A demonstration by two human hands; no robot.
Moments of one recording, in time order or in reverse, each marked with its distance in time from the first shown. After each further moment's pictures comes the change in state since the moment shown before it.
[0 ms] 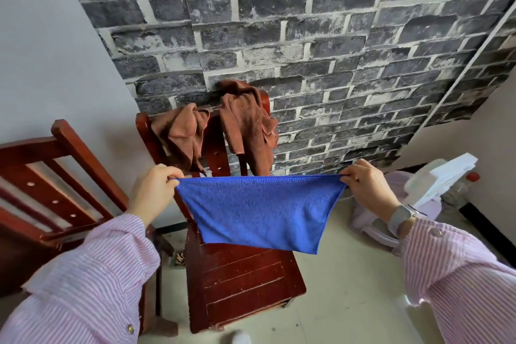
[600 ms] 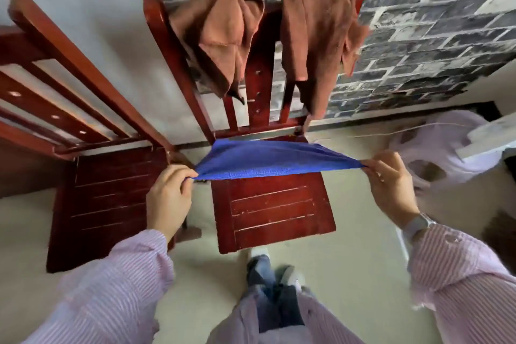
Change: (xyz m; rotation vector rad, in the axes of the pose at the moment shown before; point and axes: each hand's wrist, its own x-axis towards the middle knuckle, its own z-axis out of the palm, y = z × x) left_hand -0.076 -0.134 0.099 -0.084 0.136 -0.049; right_hand -0.040 -0.007 0.160 0.047 -0.065 0.059
